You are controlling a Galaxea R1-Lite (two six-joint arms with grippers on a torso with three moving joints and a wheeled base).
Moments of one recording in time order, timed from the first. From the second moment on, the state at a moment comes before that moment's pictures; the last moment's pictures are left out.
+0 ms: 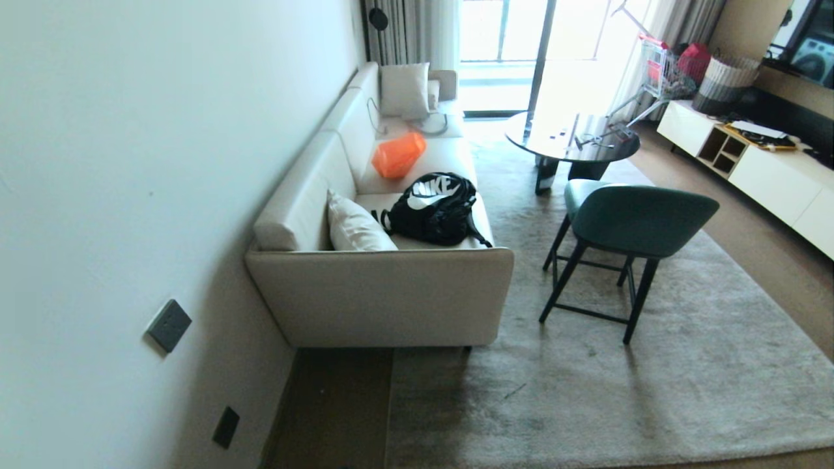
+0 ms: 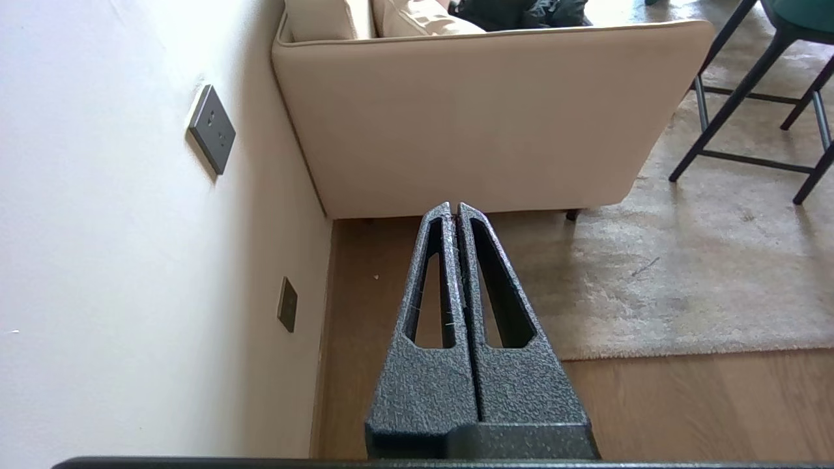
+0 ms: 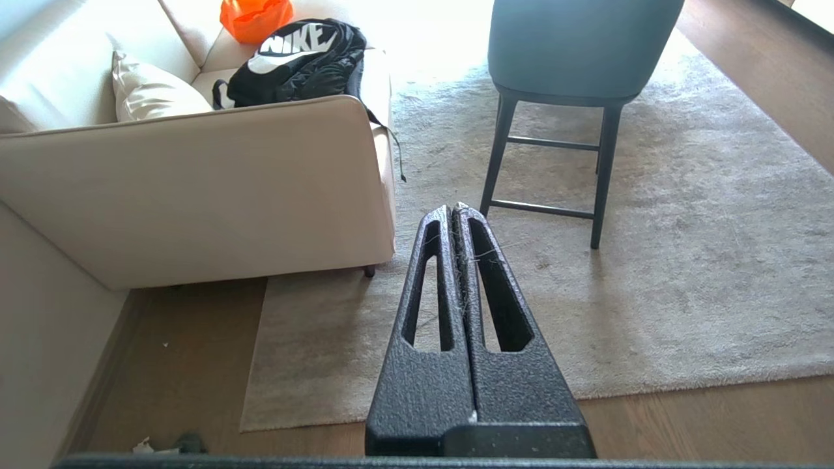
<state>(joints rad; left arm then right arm) 0.00 0.00 -0.07 0.16 -0.03 0.03 0.00 0.00 0.00 -0.01 -0.06 0.07</state>
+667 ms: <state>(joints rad) 0.00 0.00 -0.07 0.16 -0.03 0.03 0.00 0.00 0.00 -0.01 -0.06 0.07</state>
